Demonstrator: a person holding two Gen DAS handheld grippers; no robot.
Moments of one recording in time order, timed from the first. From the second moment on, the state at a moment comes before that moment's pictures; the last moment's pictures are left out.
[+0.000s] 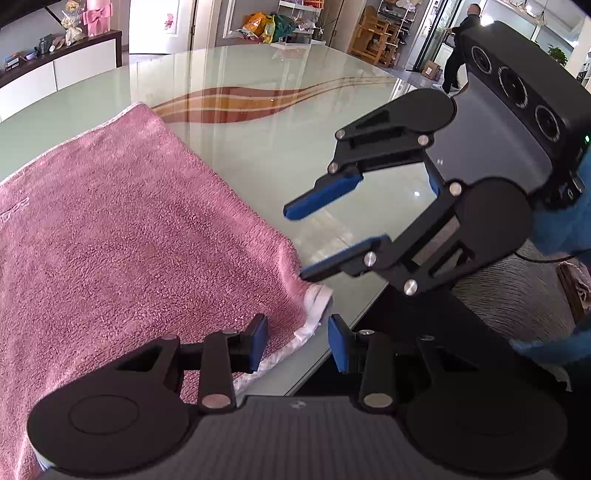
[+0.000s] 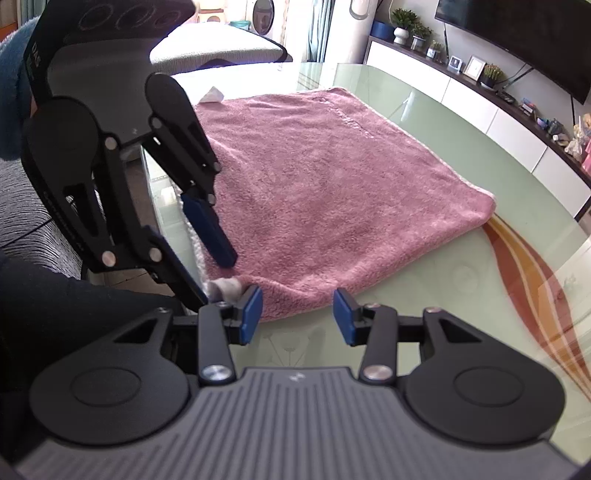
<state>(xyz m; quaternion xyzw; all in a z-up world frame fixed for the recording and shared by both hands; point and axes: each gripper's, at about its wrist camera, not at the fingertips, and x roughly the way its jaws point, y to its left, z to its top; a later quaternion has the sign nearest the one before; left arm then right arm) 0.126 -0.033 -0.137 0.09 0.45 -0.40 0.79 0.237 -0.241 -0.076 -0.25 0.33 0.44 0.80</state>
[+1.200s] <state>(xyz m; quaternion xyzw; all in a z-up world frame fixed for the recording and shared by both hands) 0.173 0.014 -0.053 0.10 0.42 -0.26 0.86 0.278 -0.272 -0.054 -0.12 0.31 0.39 0.86</state>
